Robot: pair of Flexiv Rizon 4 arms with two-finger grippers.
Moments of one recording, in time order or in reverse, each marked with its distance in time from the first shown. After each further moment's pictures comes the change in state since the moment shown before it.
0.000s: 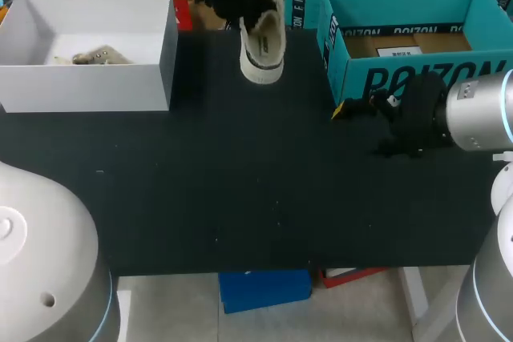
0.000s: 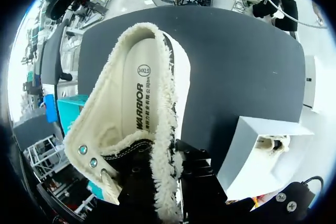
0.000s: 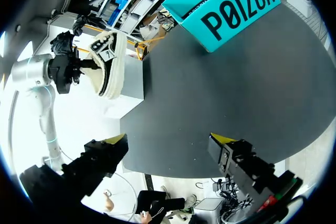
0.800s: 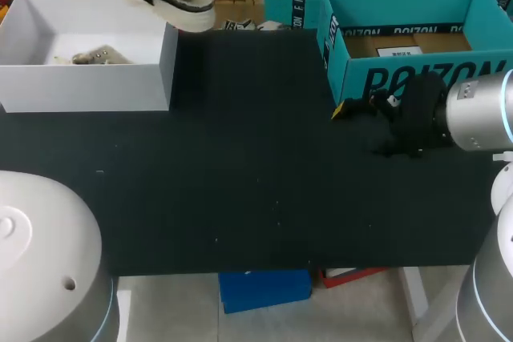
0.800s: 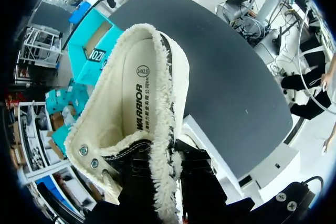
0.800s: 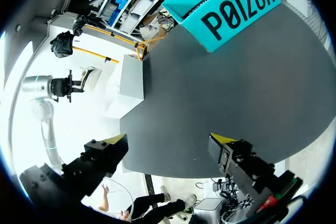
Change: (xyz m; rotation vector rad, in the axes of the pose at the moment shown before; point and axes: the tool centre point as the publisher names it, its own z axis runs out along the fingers) left arm 0.176 0.053 -0.058 -0.014 0.069 -0.792; right arm 0.000 0.000 0.000 0.000 0.000 0.000
